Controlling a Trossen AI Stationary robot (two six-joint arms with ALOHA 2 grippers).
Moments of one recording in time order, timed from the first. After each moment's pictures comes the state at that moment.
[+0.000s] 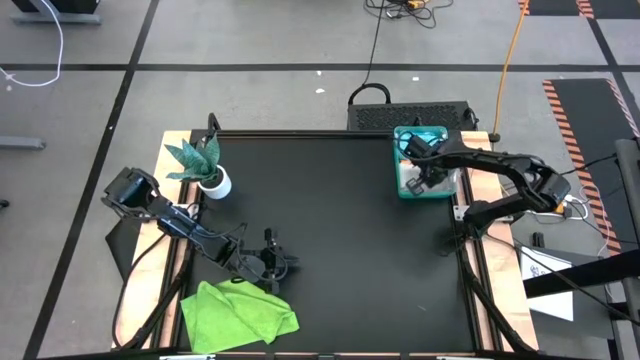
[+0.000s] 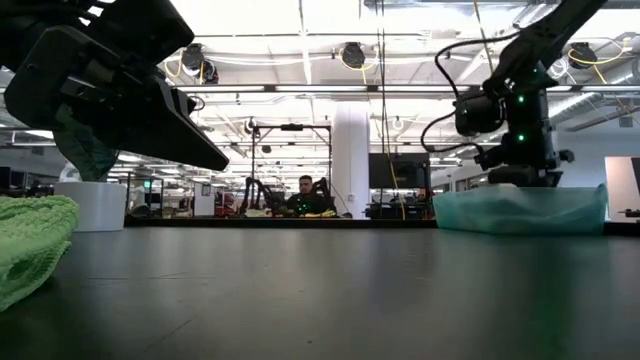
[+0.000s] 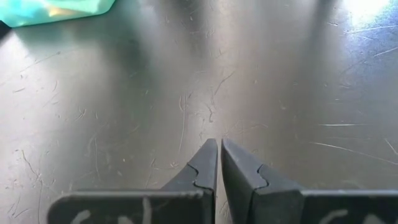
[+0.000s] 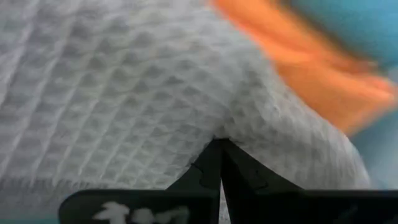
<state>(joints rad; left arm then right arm) -0.52 1.57 0.58 0.36 -0.51 -0.21 -0.78 1.36 0.68 -0.88 0.26 0.23</state>
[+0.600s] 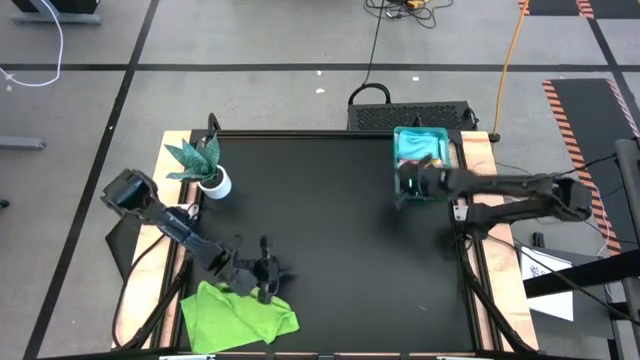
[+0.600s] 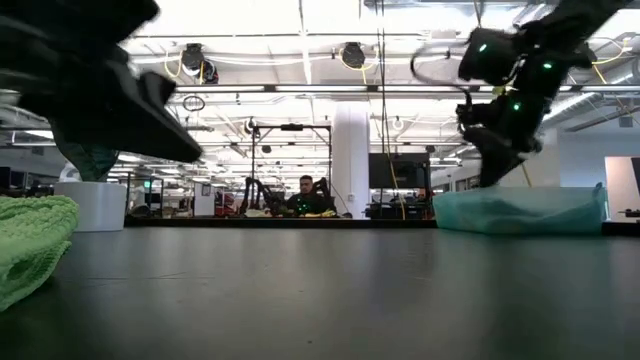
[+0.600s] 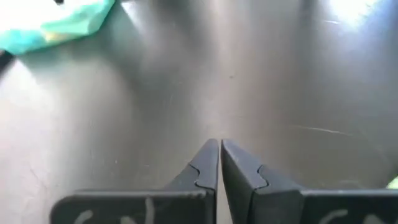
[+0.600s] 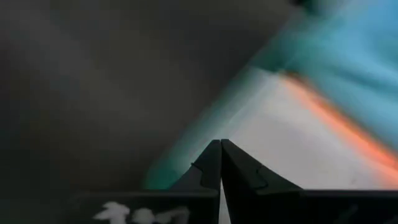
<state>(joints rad) -0.62 1.57 0.59 0.33 -0.60 -0.16 -0.36 1.09 0.55 -0.51 0.33 0.37</state>
